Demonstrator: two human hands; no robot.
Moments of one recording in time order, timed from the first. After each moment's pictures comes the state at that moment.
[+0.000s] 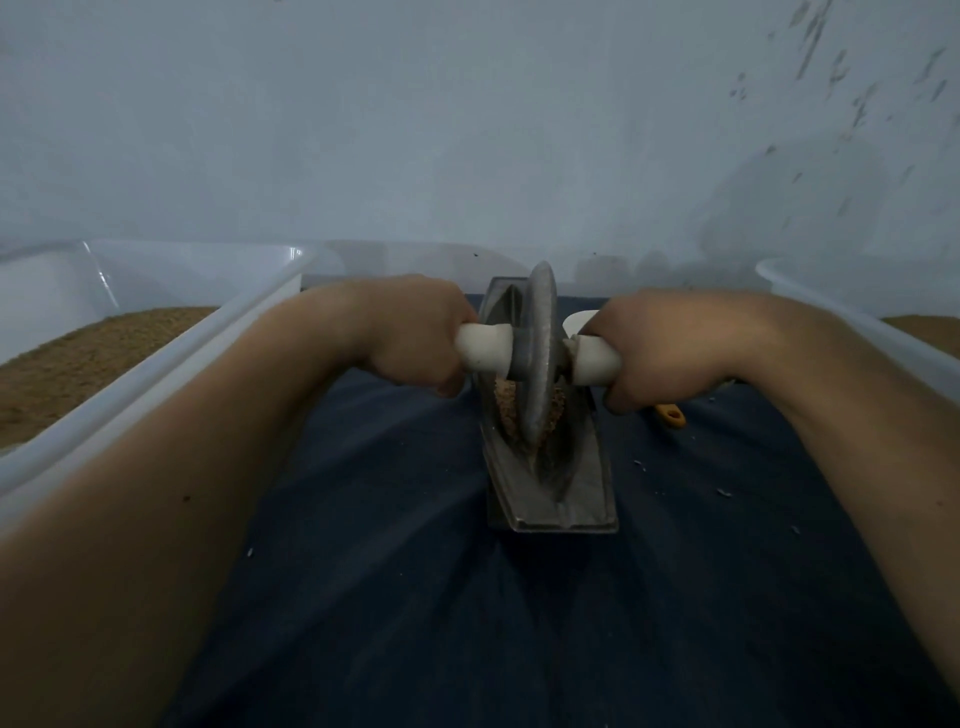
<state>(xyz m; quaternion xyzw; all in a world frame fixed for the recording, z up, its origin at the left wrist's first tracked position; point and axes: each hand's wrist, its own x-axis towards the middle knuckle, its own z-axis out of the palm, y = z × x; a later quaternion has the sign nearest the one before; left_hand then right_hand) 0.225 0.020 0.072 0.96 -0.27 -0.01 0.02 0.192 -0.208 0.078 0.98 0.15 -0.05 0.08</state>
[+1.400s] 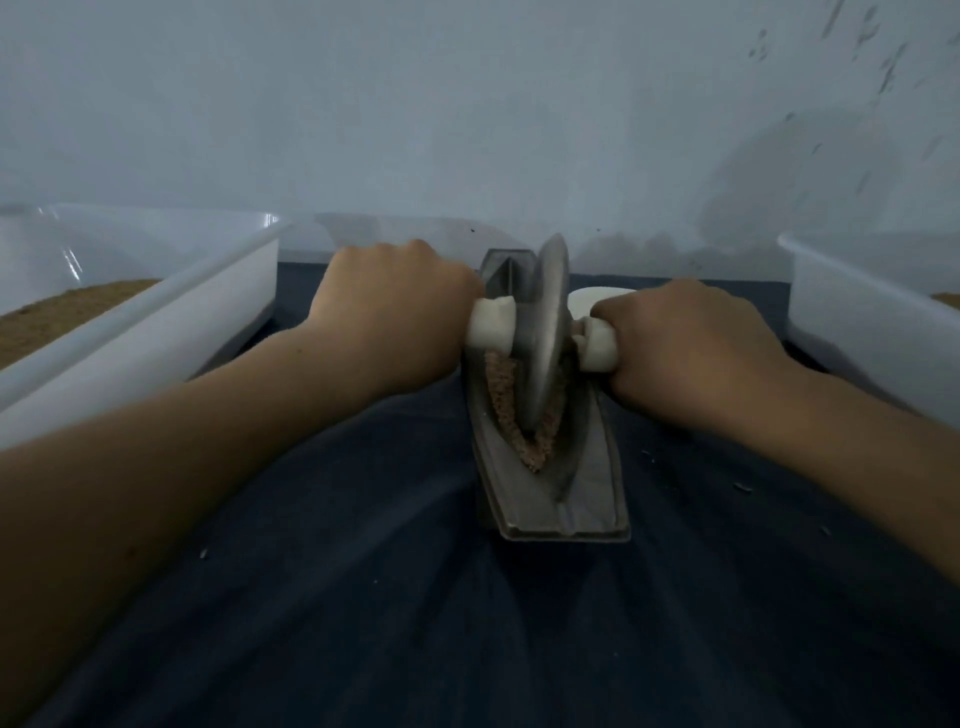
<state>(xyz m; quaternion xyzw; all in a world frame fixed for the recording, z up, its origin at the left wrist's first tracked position) 0.235 0.017 0.025 0.90 -0.20 0.34 -0.16 0.207 -0.233 0.014 0.96 0.12 0.25 0.07</state>
